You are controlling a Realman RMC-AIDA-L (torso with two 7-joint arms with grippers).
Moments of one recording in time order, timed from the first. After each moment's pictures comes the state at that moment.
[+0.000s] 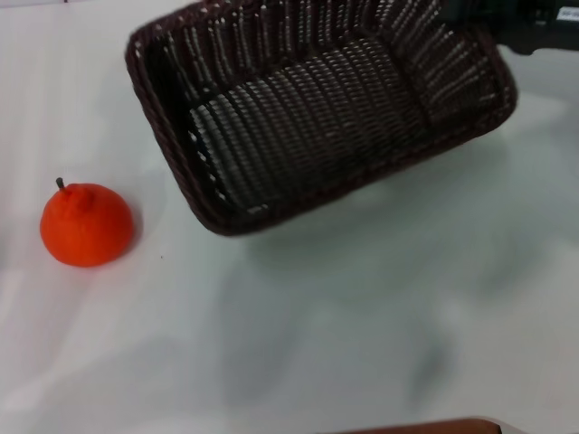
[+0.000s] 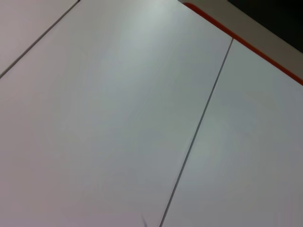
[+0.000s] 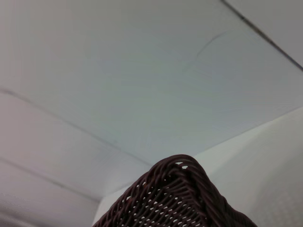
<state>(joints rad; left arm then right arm) -0.21 -2.16 -2.86 -0.23 1.08 -1.89 2.22 0.66 1.94 -0.40 -0.51 1.03 1.44 2.24</state>
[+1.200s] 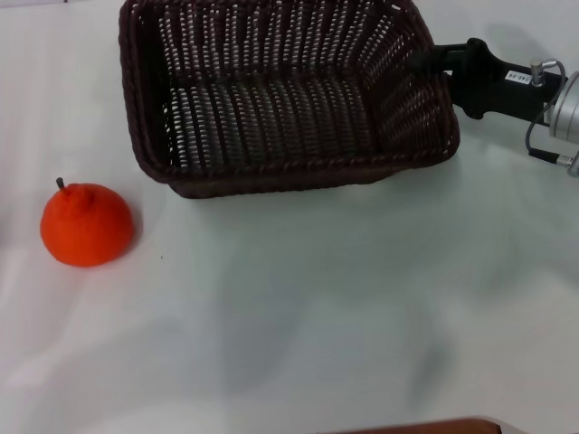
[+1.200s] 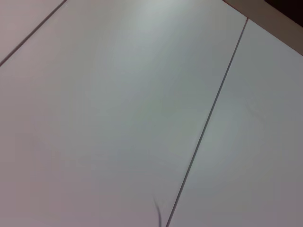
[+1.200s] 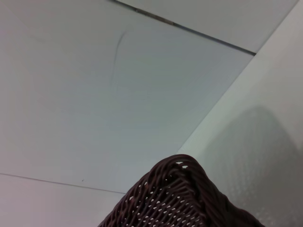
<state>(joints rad) -0.25 -2.16 -2.86 -0.23 1.08 -1.80 2.23 0.60 2.05 -0.40 -0.37 1.15 1.24 2.28</state>
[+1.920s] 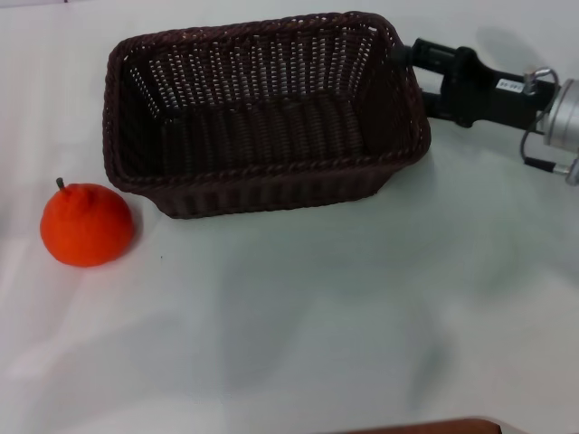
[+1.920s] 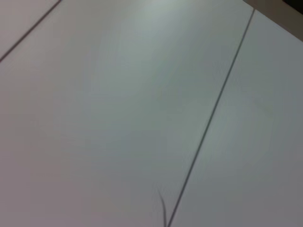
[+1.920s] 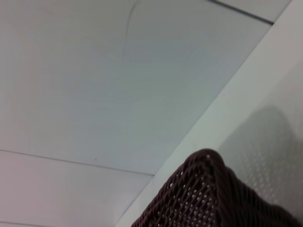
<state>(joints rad) -0.26 -2.16 -2.85 -0.25 1.08 -1.76 2.23 0.60 2.04 -0.41 -0.35 1.14 1.29 2.28</state>
